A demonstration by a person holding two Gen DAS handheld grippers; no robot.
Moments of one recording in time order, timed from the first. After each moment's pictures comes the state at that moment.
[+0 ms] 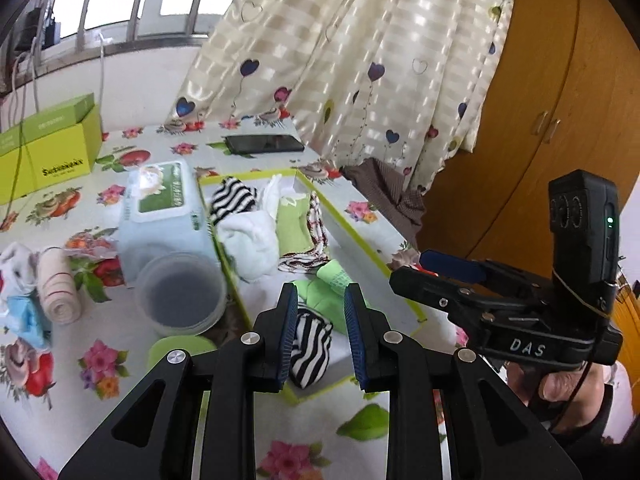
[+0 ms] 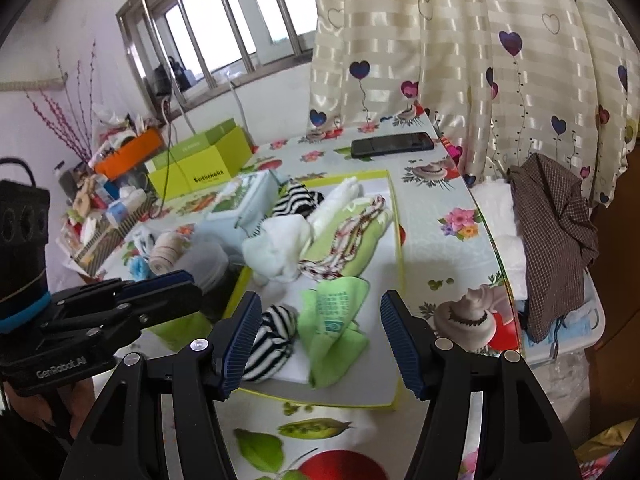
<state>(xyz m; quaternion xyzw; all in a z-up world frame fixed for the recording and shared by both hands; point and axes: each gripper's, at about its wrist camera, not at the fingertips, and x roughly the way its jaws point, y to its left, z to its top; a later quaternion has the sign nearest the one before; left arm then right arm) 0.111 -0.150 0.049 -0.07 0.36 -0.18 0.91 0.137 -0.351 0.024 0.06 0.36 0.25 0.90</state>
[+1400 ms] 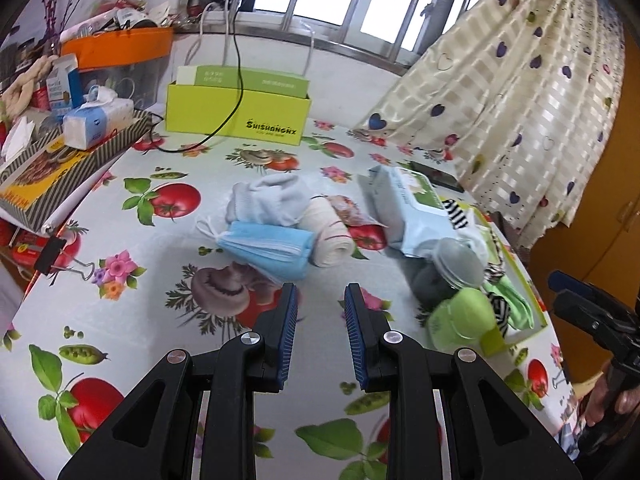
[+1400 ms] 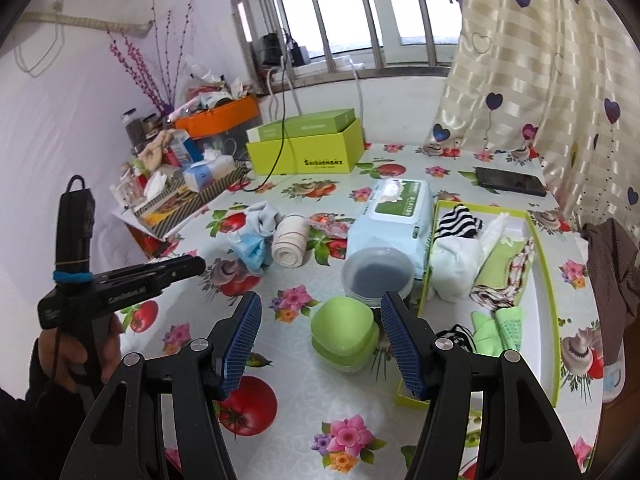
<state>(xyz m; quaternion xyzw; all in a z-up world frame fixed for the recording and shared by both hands) 0.043 0.057 0.021 -0.15 0.35 0.02 0.93 0.083 -0.212 0.058 -0.02 0.33 0.36 0.87</state>
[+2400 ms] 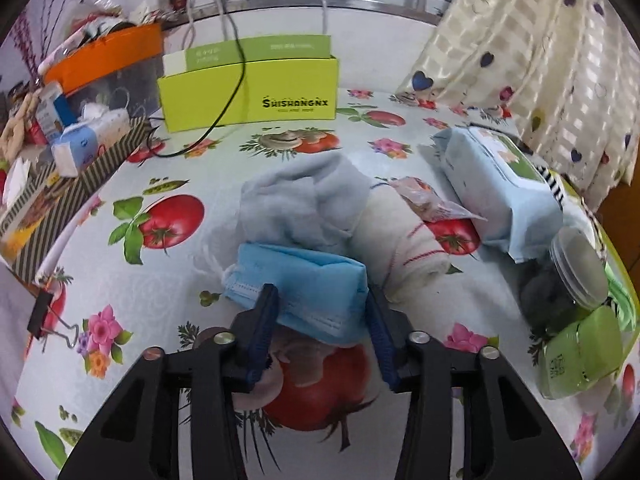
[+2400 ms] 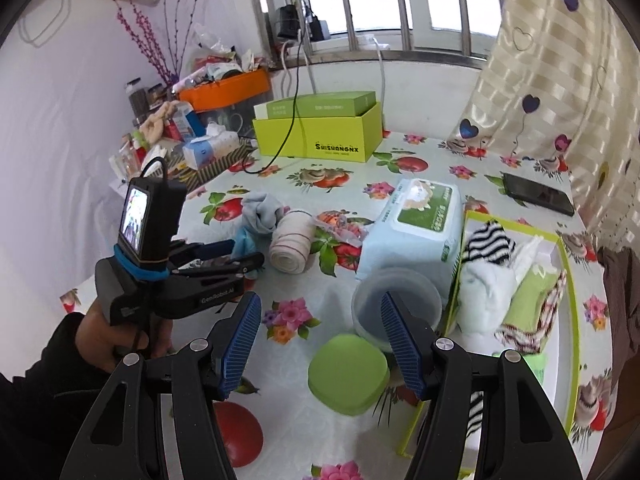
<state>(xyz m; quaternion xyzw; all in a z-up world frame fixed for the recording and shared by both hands) 0.130 0.066 -0.033 -0.06 0.39 0.09 0.91 0.124 -0.162 0.049 -0.07 0.35 0.38 0.85</state>
